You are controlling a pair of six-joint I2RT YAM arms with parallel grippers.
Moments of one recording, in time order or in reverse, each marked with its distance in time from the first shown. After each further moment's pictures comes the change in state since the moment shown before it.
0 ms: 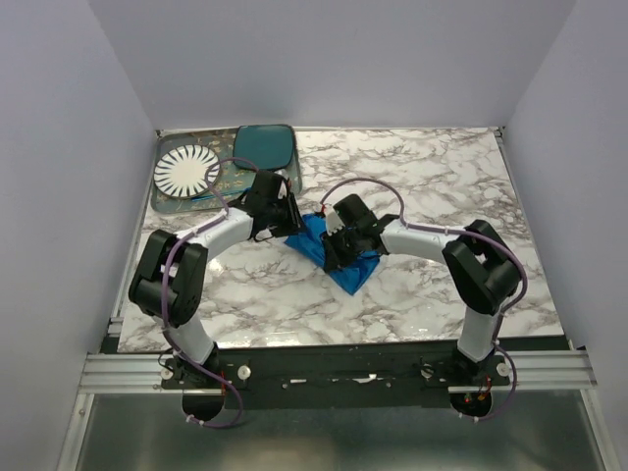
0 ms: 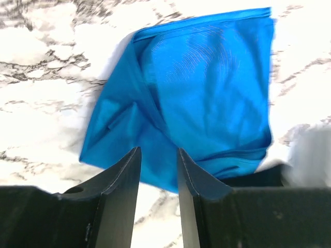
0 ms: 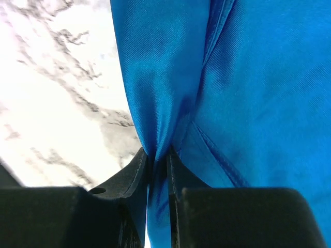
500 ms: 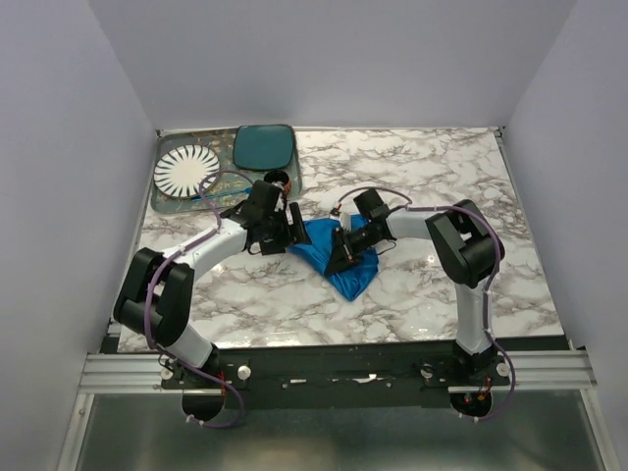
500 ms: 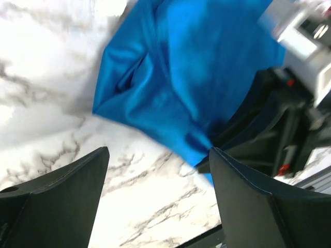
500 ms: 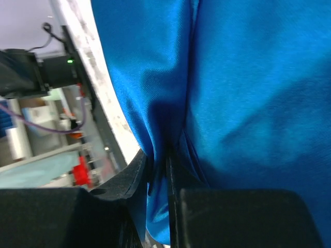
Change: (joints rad) left arm -0.016 -0.155 -0.068 -0.132 -0.017 -0.035; right arm -0.222 0.223 0.075 -0.029 -0.672 0.130
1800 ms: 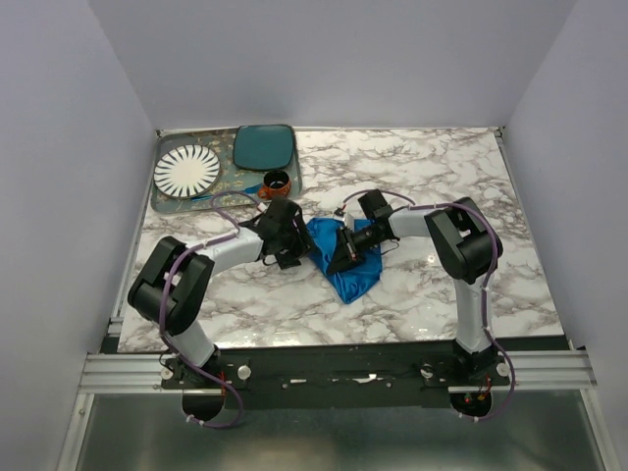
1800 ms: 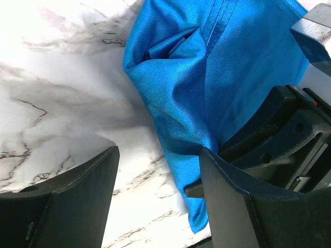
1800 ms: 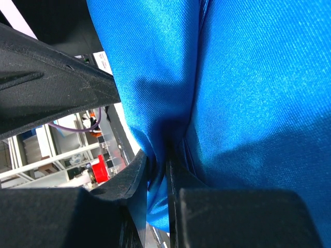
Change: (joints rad) left arm -0.114 0.088 -0.087 0.119 -0.100 -0.319; right arm -0.042 0.053 -0.005 0.031 -0.113 0.062
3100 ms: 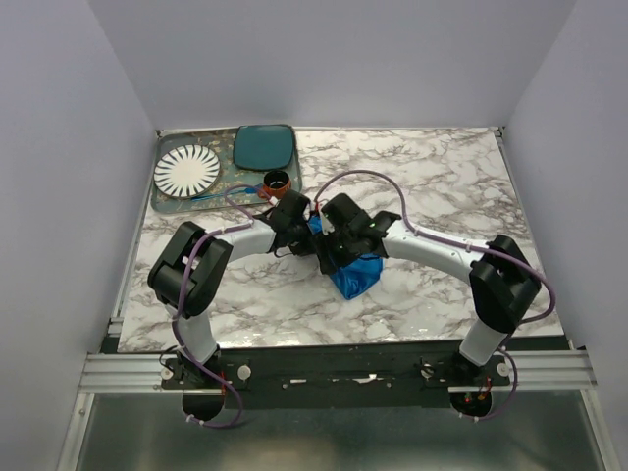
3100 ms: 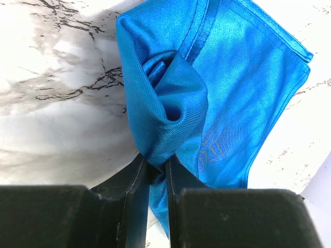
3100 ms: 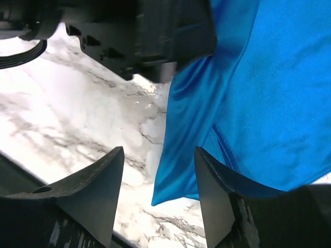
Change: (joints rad) left arm -0.014 0.153 0.109 0.078 0.011 -0.020; right arm 0.303 -0.403 0.050 -0.280 0.929 -0.101
